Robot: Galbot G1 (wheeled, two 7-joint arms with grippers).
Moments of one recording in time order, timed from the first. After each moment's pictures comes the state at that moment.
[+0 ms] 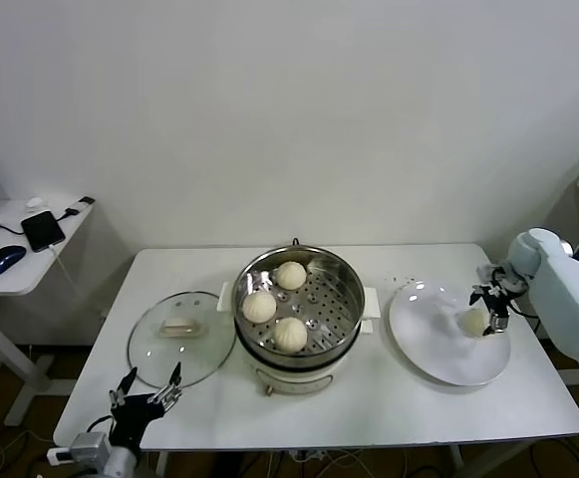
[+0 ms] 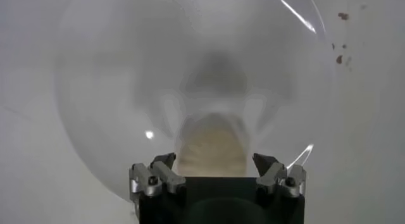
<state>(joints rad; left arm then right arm) 1.66 -1.61 -0.75 -2.11 -0.14 0.30 0.15 -0.13 0.91 -0.18 0.62 -0.67 0.22 -1.27</state>
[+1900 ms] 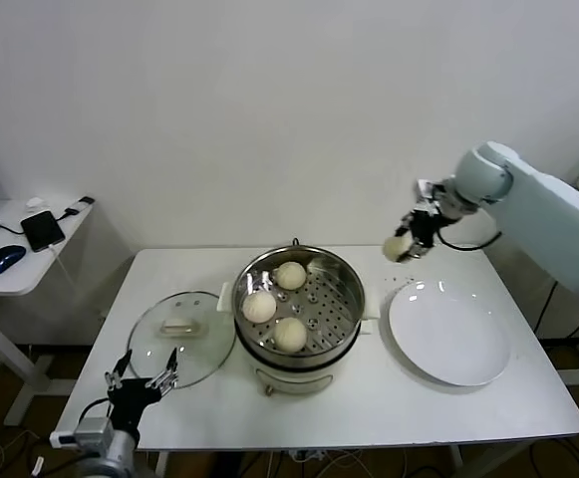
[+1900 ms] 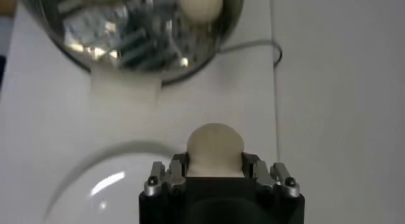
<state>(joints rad) 1.60 -1.57 -0.75 -2.09 -0.05 0.27 0.13 0.38 0.83 -0.85 1.23 0.14 -0.38 -1.24</state>
